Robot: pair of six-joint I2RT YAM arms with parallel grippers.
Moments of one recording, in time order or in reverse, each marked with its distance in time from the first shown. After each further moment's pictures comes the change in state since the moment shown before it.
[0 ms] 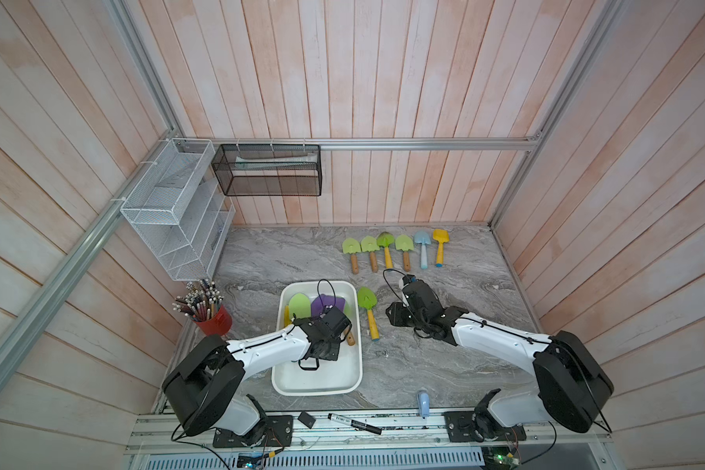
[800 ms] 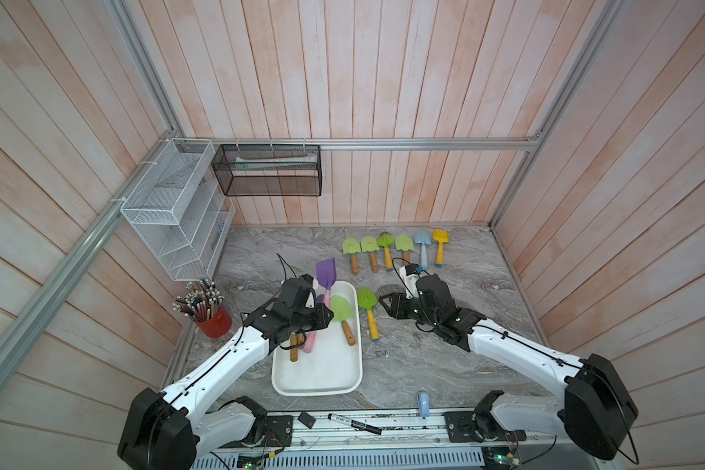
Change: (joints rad) left arm 0.329 -0.341 0.027 0.165 0.473 -0.053; right arm -0.002 -0.173 -0.011 0.166 -0.188 0.017
